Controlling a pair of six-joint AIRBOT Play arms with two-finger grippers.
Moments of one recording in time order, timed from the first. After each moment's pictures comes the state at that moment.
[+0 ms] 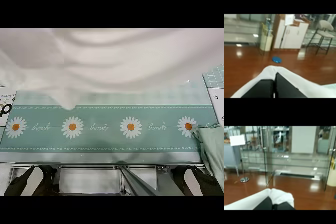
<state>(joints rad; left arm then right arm) 0.57 -0.83 1.92 0.52 -1.25 -1.34 -0.39 -0.71 1.88 -0.87 1.17 1.35</state>
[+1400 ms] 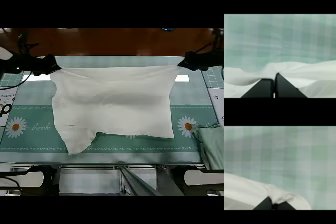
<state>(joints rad) 0.11 -1.53 1.40 0.94 -0.95 -1.42 -0.24 -1.56 1.54 -0.98 1.12 1.29</state>
